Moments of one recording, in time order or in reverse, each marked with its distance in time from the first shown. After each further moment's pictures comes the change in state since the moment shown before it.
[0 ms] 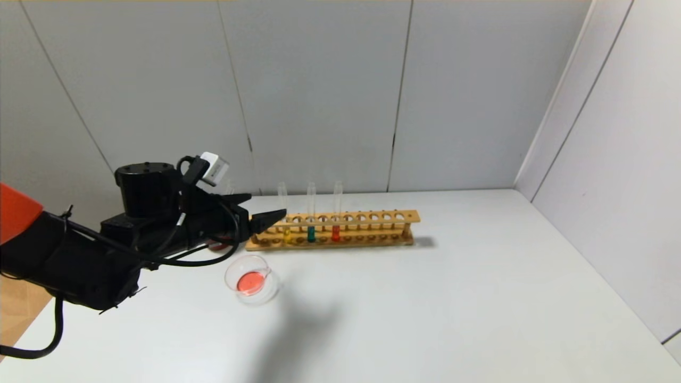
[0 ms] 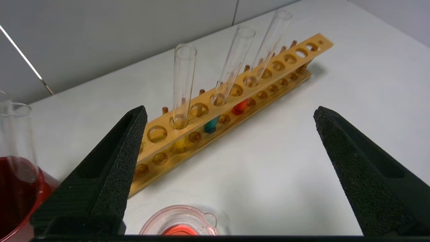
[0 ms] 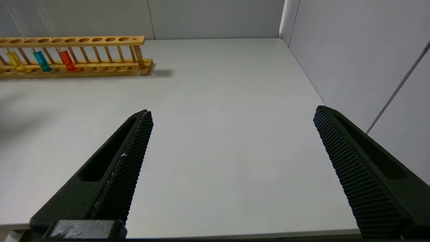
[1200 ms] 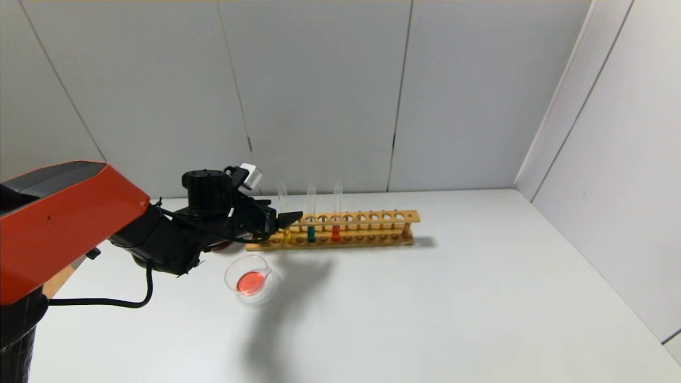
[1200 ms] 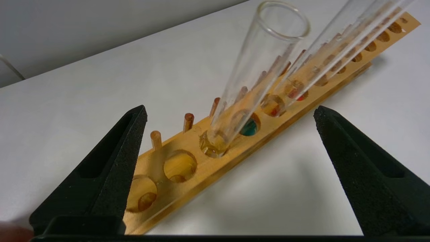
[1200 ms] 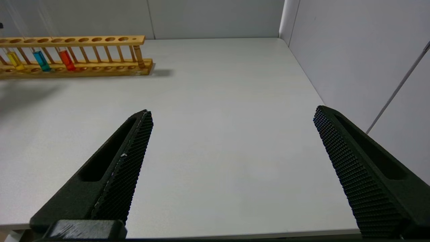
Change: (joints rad) left arm -0.007 0.323 -0.318 0.075 0.032 0.000; right arm 0.000 0.000 0.000 0.000 0.000 0.000
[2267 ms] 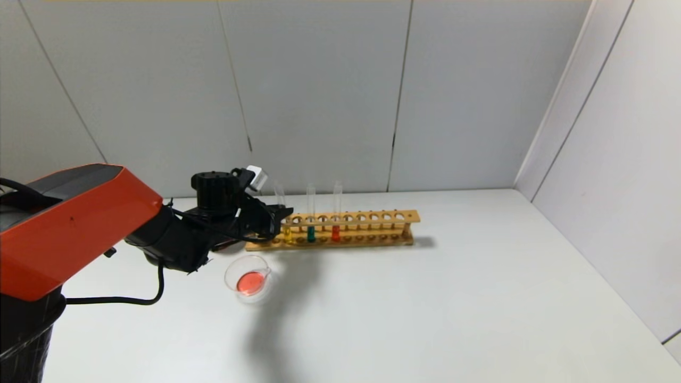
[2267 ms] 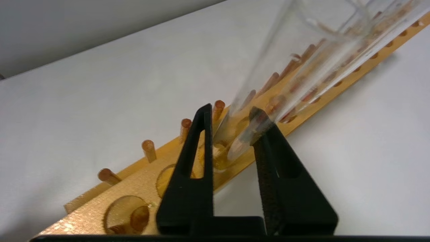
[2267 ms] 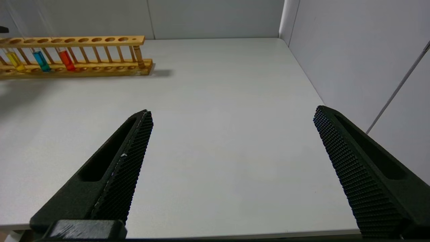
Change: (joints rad) left arm -0.013 0.052 -0.057 0.019 0.001 0.000; right arm 0.000 0.000 0.000 0.000 0.000 0.000
